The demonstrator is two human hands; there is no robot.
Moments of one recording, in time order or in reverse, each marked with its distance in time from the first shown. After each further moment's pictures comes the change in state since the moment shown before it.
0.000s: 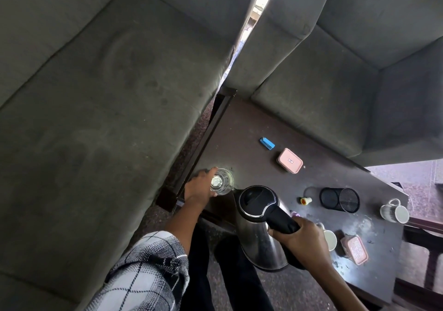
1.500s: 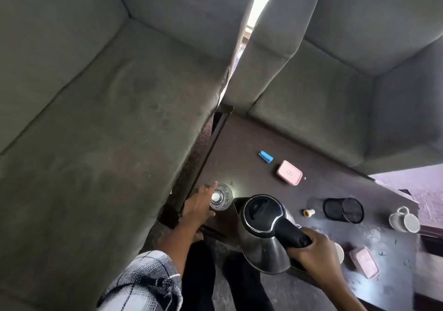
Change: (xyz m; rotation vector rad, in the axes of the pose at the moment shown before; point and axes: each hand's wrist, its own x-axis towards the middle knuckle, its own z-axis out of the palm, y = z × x) left_hand -0.012 0.005 -0.016 0.073 -0.108 0.041; right_hand 0.002 0.020 -0.019 0.155 0.010 -0.015
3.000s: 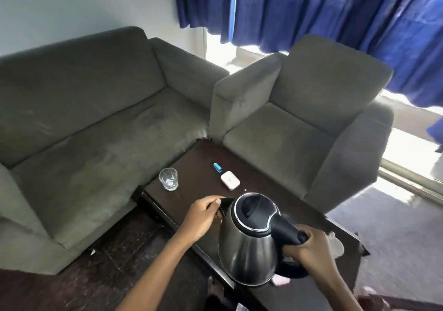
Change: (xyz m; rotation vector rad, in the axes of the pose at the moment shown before) left_hand -0.244 0.380 0.104 -0.955 0.647 0.143; right_hand -0.015 0.306 -0.249 0.376 -0.049 -0.580
